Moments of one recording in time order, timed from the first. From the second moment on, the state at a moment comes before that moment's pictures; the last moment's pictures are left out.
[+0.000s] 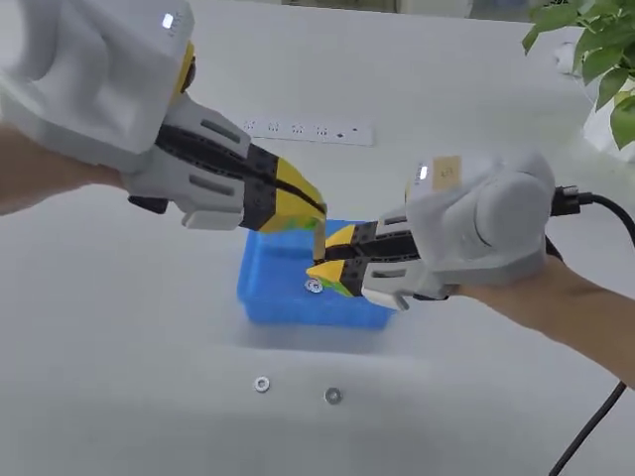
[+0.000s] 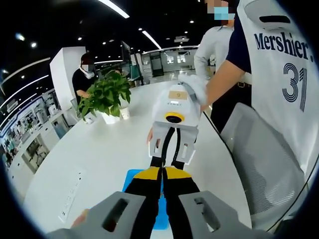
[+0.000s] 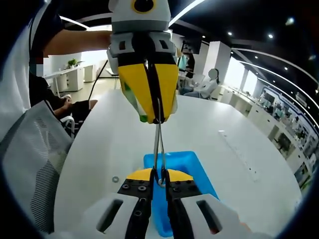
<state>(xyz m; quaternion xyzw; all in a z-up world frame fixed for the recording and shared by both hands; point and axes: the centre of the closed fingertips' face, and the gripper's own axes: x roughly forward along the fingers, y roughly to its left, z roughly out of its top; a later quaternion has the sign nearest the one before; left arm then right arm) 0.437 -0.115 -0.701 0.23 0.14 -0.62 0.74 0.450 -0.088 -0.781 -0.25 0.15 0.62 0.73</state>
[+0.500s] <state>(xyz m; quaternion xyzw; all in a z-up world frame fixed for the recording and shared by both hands) 0.464 -0.110 -0.726 0.22 0.16 -0.62 0.74 0.469 -0.084 -0.804 -0.24 0.16 0.63 0.72</state>
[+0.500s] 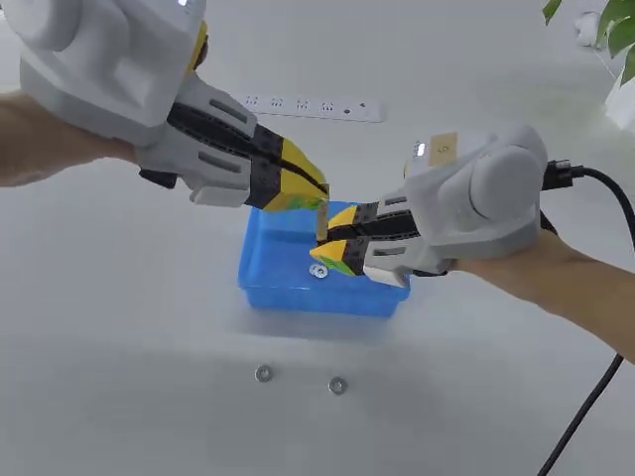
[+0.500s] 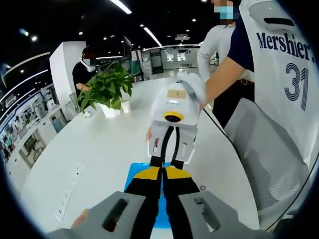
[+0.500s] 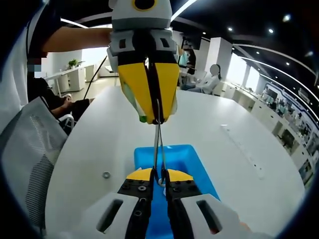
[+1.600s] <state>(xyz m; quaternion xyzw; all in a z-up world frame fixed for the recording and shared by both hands) 0.477 -0.114 -0.765 0.19 0.19 -0.62 0.74 0.478 -0.084 -0.846 -0.23 0.20 0.64 0.70</state>
